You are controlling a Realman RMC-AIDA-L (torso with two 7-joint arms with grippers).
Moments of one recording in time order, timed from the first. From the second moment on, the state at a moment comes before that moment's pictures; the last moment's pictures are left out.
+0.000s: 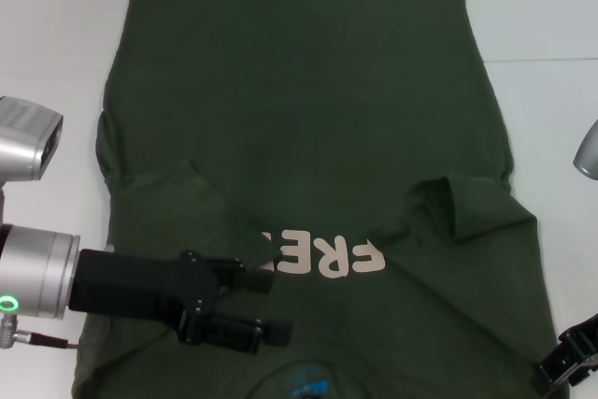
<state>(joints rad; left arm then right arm) -0.59 -2.13 0.68 0.77 2.22 1.84 -1.69 0.63 2.07 -0.96 -1.04 -2.78 -1.86 2.63</state>
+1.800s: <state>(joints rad) -0.55 -2.10 0.48 0.88 2.27 1.83 -2.10 0.50 2.09 -0.83 -1.09 -2.65 -1.82 2.34</state>
